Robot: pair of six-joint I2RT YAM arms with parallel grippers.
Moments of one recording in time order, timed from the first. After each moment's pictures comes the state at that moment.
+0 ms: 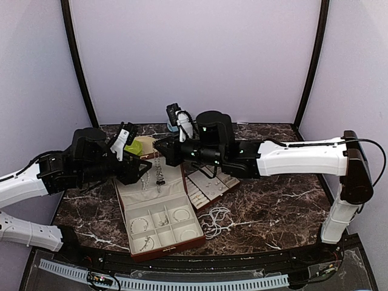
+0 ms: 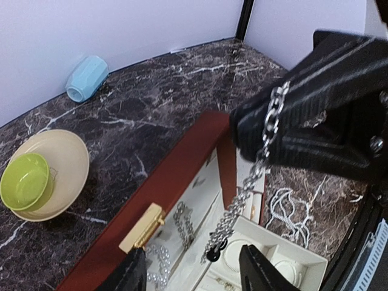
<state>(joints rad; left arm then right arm) -0.88 0.96 0.84 -0.38 -0.16 -0.22 1.13 1.77 1.40 0.20 0.00 0.39</state>
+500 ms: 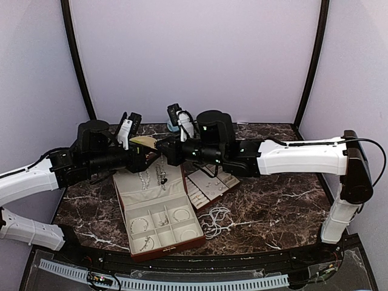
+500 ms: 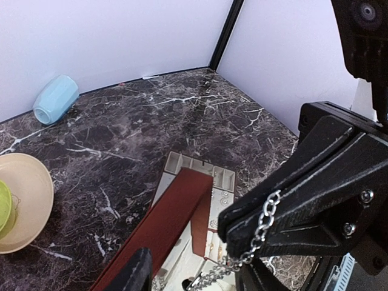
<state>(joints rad) -0.78 1.06 0.83 -0.14 0.05 -0.30 1.11 1.77 1.40 0.17 -0.03 0.39</state>
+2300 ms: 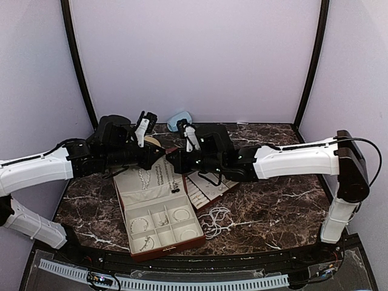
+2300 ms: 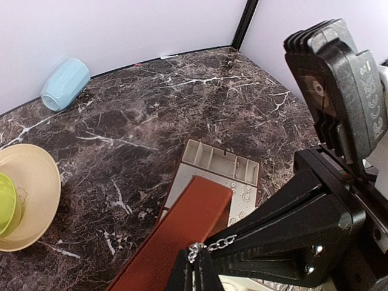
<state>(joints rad) -0.82 1.25 0.97 -0.21 -0.03 -0.29 1.08 1.79 1.31 0.12 0.05 0.53</state>
